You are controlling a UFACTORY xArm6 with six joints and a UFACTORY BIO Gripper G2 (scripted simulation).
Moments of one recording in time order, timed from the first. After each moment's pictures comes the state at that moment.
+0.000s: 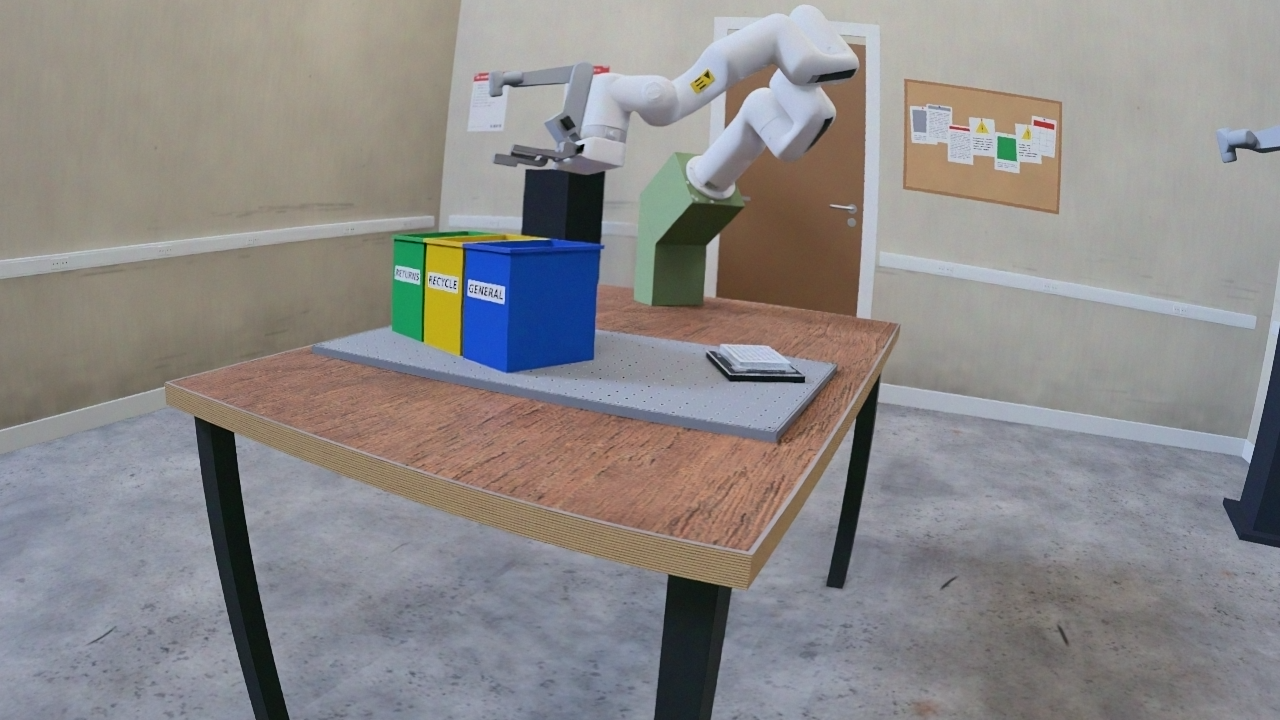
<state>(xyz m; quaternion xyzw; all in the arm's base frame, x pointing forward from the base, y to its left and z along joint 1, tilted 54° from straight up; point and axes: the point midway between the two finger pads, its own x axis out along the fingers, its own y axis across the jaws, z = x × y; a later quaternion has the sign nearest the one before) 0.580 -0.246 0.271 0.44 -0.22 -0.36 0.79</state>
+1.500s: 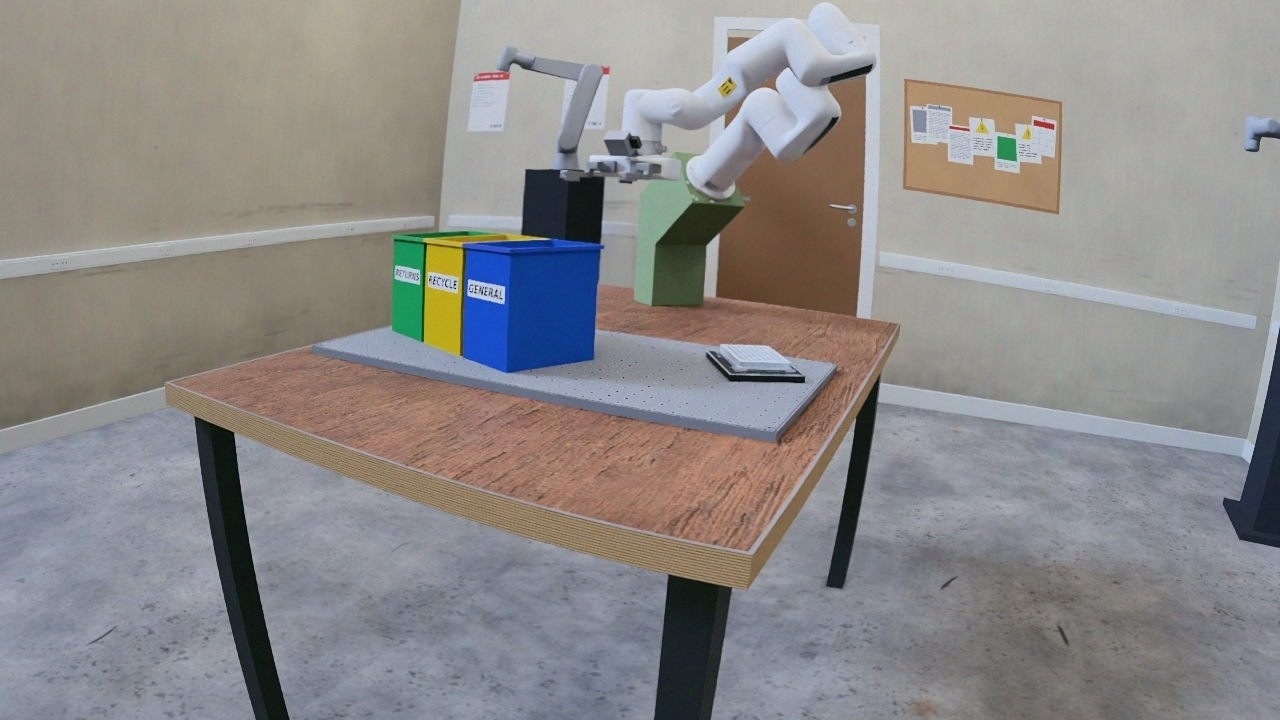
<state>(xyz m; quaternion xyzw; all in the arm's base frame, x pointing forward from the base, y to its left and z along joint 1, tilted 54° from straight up) 0.473 -0.129 0.248 0.36 -0.28 -0.05 0.89</state>
